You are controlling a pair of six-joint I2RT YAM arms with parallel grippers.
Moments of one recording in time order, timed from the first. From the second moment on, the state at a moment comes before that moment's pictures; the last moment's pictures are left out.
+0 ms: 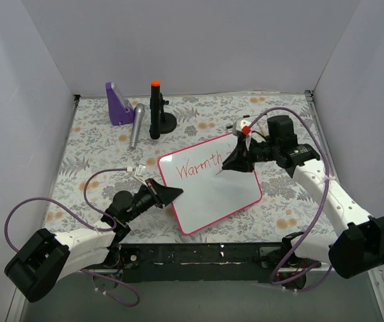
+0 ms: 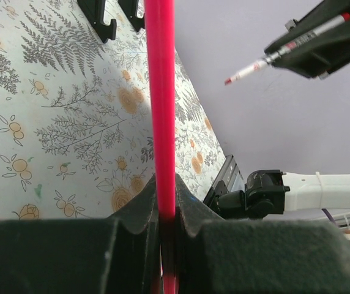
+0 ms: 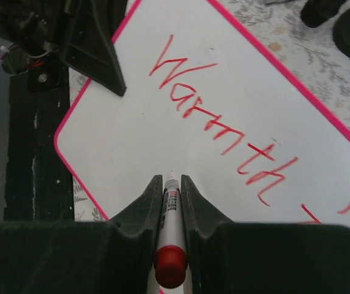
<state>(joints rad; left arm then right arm) -0.66 0.97 0.05 0.94 0.23 -0.96 0.31 1.20 1.03 -0.49 -1.01 -0.43</state>
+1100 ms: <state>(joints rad) -0.66 0.91 0.03 0.91 0.17 -0.97 0.56 1.21 0.97 -0.53 -0.95 -0.53</state>
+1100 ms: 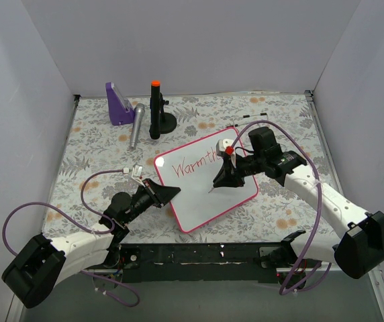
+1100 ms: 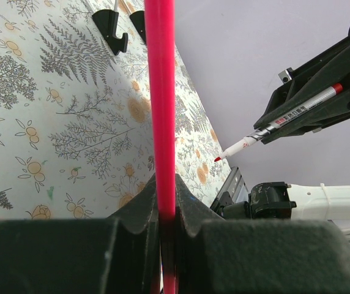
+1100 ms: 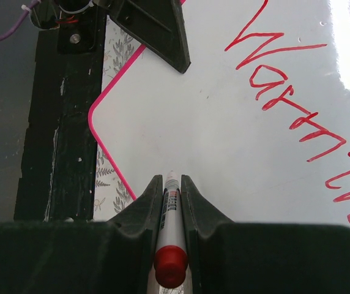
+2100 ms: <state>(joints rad) -0.66 0.91 0.03 0.91 0.17 -0.97 0.56 1.19 0.93 -0.50 -0.96 -0.54</state>
